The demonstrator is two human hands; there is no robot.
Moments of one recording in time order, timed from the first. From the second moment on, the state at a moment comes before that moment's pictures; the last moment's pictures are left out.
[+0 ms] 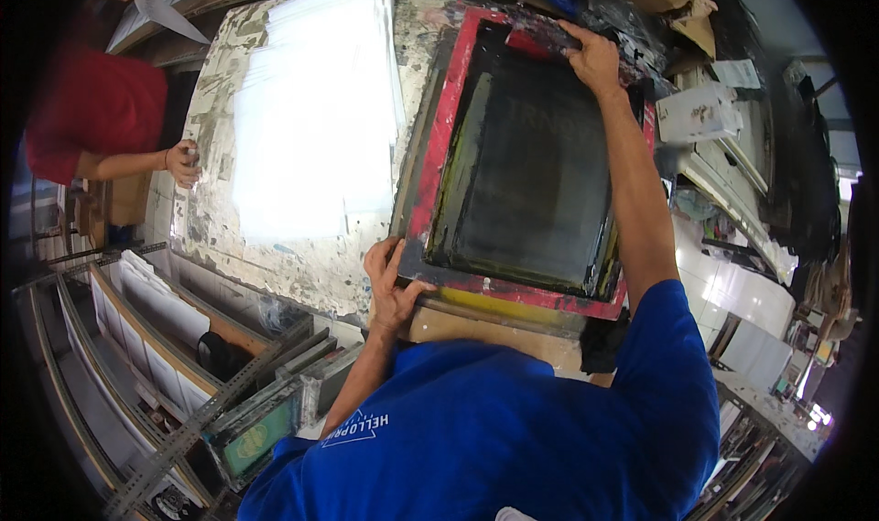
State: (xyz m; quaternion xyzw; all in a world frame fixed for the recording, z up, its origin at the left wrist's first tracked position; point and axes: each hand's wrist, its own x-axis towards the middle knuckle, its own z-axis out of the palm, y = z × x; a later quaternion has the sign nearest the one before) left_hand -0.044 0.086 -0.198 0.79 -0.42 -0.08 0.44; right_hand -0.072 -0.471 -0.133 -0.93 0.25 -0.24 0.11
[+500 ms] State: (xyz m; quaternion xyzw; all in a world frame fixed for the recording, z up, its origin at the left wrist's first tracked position) left_hand -0.044 0.058 -0.149 0.70 -0.38 0.01 0.61; right_hand -0.219 -0.196 0.025 -0.88 0.33 -0.16 0.31
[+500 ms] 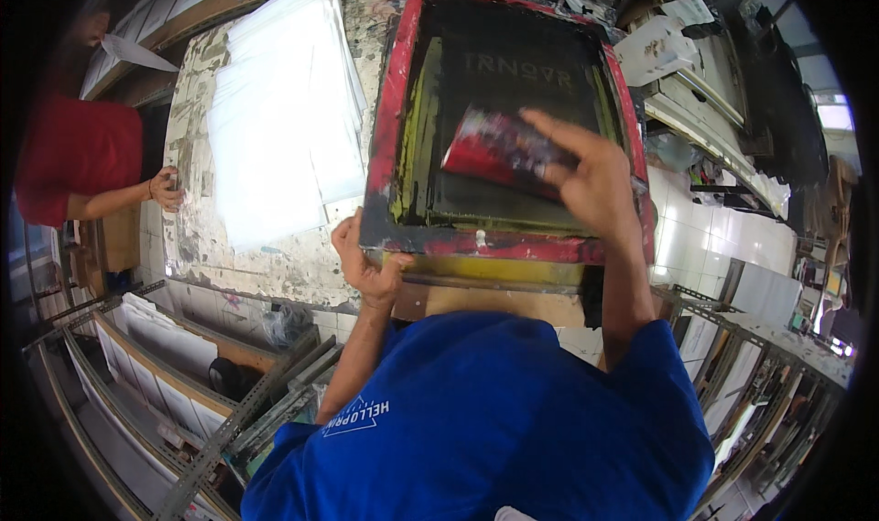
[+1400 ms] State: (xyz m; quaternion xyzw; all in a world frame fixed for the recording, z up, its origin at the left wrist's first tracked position) left_hand 0.085 -0.268 -0.220 0.81 -0.48 0.01 0.33; right_hand -0.164 -0.258 0.226 -0.93 0.14 -0.32 0.14
